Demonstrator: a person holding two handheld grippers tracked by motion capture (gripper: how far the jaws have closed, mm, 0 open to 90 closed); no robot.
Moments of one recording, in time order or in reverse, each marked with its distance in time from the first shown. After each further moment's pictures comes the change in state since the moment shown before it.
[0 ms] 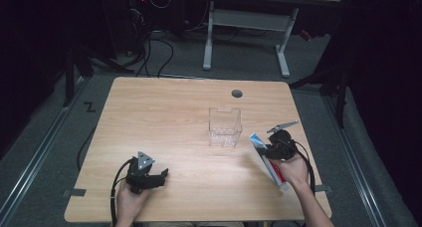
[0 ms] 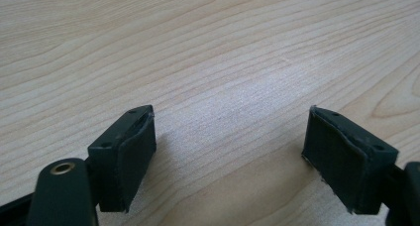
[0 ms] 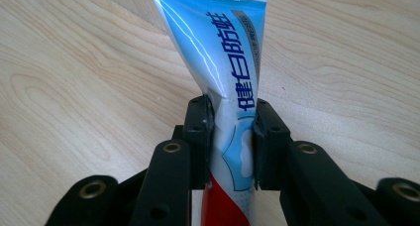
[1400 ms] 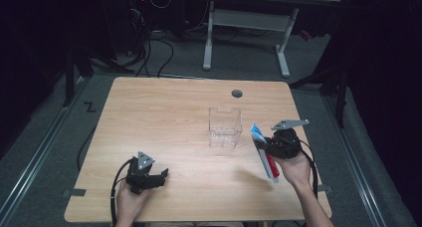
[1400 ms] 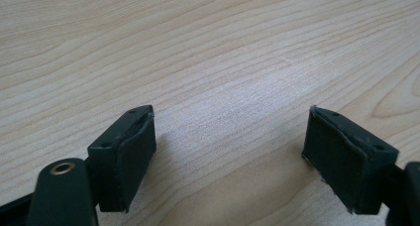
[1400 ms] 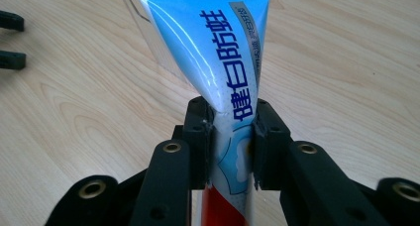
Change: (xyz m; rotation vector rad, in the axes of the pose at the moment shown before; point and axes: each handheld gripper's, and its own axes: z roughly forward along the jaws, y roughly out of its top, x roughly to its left) left arm 0.000 0.000 0.000 0.001 0.000 0.000; right arm 0.019 0.009 -0.037 -0.206 0.034 -0.073
